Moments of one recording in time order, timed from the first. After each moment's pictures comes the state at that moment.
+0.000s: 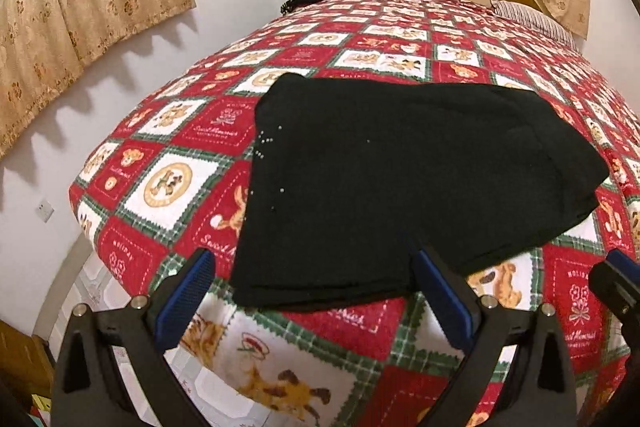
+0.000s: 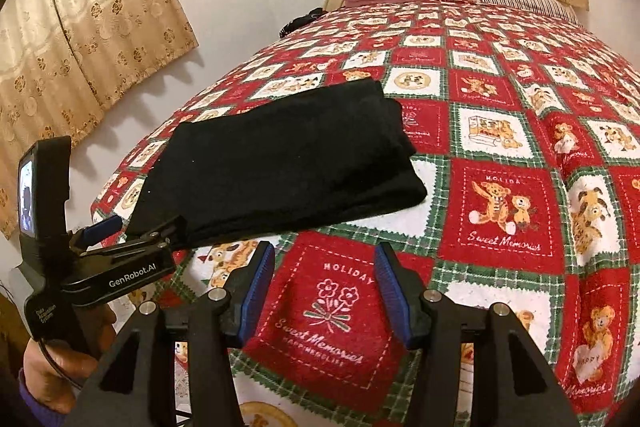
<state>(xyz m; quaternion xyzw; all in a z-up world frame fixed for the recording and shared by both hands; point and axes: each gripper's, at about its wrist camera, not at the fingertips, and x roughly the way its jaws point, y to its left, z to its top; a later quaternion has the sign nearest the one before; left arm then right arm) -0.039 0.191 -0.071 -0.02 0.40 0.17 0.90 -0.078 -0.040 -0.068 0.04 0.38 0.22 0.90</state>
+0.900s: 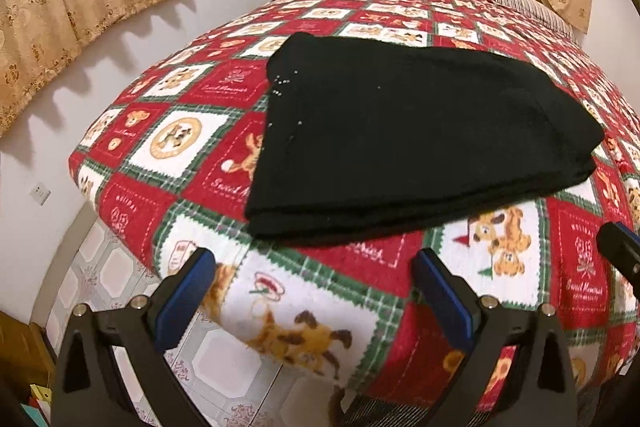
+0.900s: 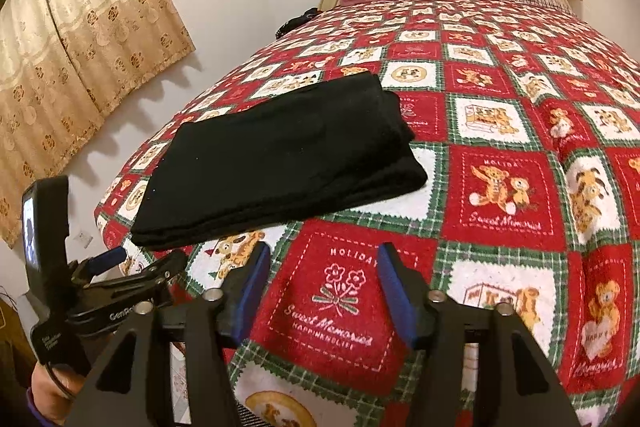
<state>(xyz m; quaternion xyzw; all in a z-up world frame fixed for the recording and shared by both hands) -0.066 0.196 -0.086 -0.03 0.43 0.16 0.89 -0.090 -0.044 -0.072 0.06 0.38 0.21 0.90</state>
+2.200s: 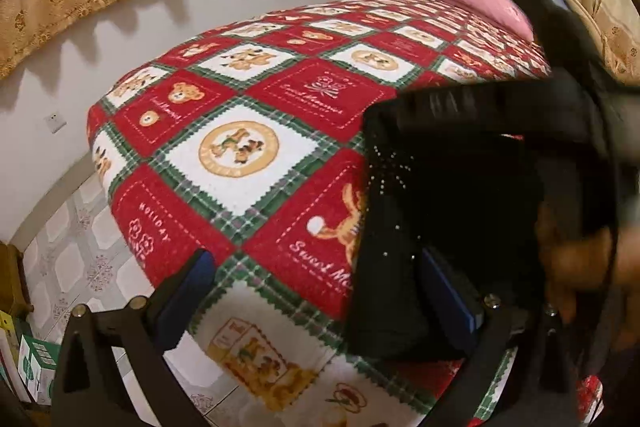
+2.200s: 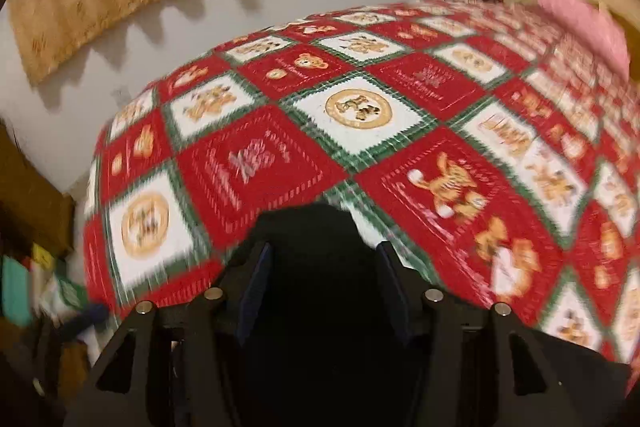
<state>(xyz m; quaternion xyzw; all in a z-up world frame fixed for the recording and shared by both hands) -0.040 0.266 -0.090 -0.16 0.41 0.24 0.87 0.083 0.221 -0.087 -0.14 0.46 0.41 0.78</state>
